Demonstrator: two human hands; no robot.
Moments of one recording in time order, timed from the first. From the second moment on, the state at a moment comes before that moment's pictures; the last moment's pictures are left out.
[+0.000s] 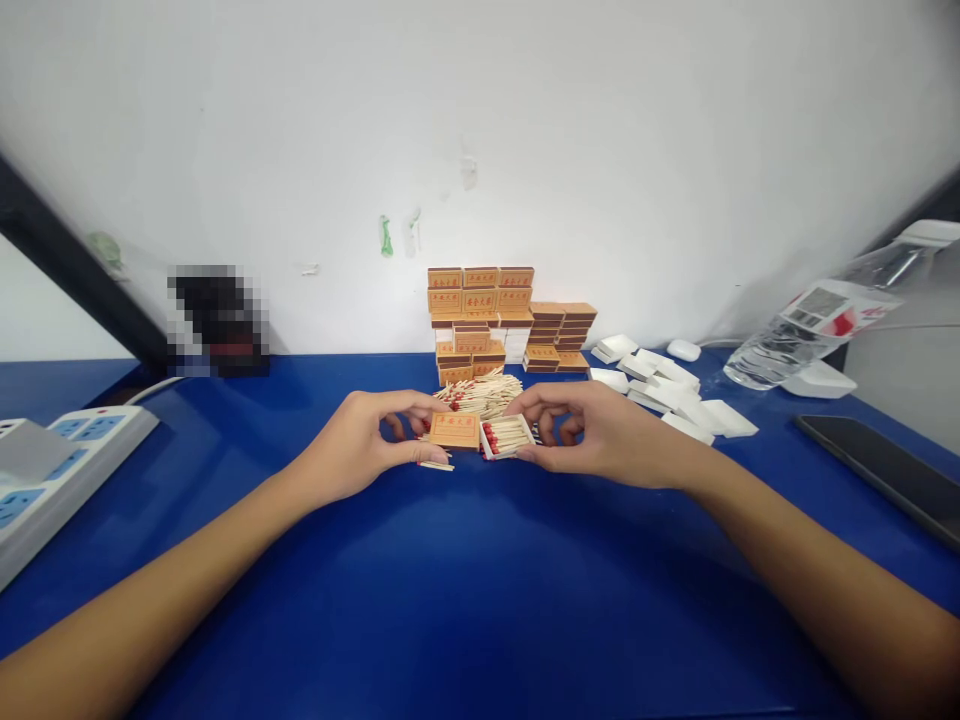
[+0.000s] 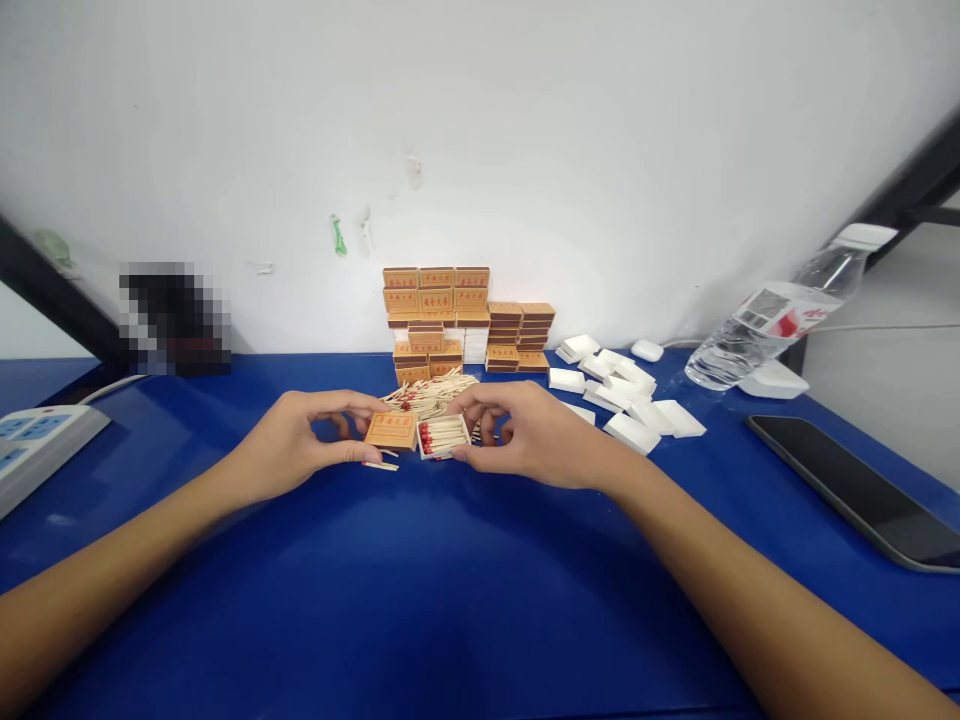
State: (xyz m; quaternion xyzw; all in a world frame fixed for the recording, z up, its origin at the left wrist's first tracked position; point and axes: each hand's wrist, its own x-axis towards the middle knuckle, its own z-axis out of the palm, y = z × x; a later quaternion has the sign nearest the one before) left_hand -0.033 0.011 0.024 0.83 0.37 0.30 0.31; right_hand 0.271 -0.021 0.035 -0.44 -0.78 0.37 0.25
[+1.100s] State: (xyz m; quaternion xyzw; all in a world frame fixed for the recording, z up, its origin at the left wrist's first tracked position) left_hand -0.035 0.010 0.029 0.79 0.38 0.34 0.33; right_hand 0.251 -0.026 0.032 -0.47 -0.71 0.36 0.38
